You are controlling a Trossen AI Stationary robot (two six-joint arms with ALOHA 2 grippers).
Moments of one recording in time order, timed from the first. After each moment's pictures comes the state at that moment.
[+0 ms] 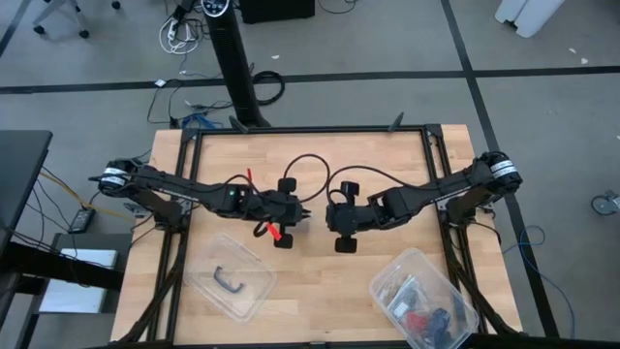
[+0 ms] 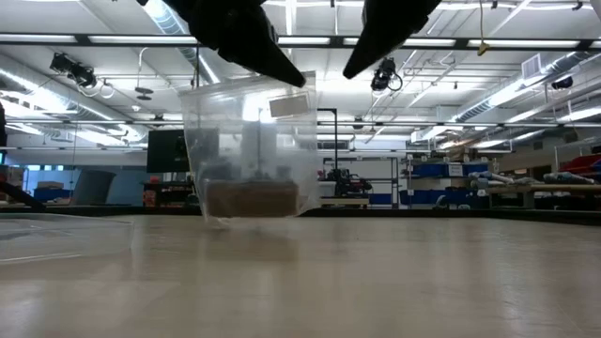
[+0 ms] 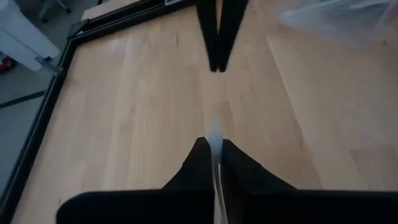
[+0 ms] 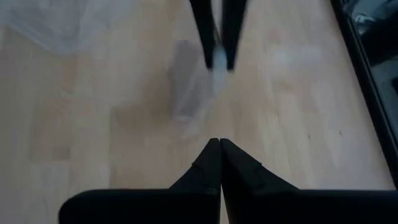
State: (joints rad) left arm -0.14 1.48 1.03 -0.17 -0.24 0.18; right arm 0.28 1.60 1.34 -0.67 0.44 0.14
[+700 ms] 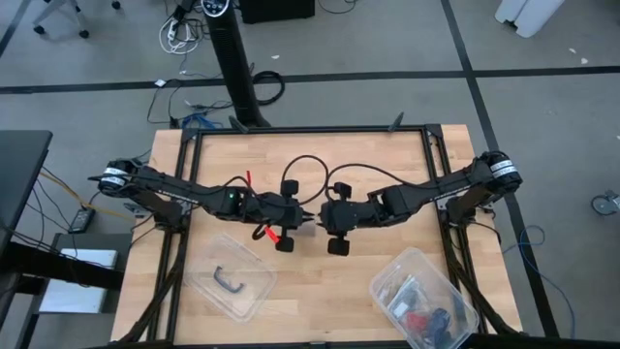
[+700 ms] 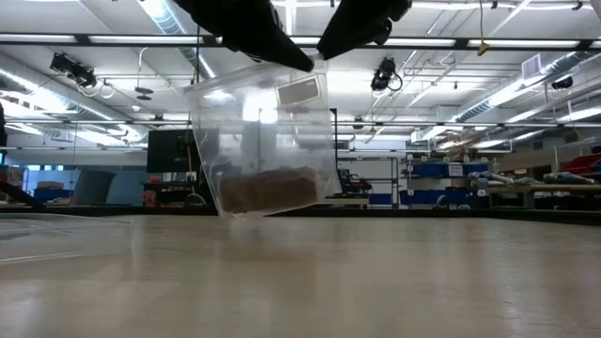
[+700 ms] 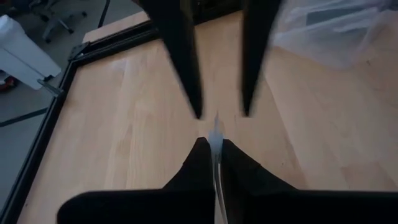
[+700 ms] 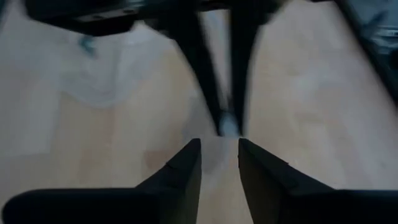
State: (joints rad) left arm -0.17 1.48 1.03 -0.10 -0.24 0.20; right arm 0.26 1.60 1.34 -0.51 0.36 0.18
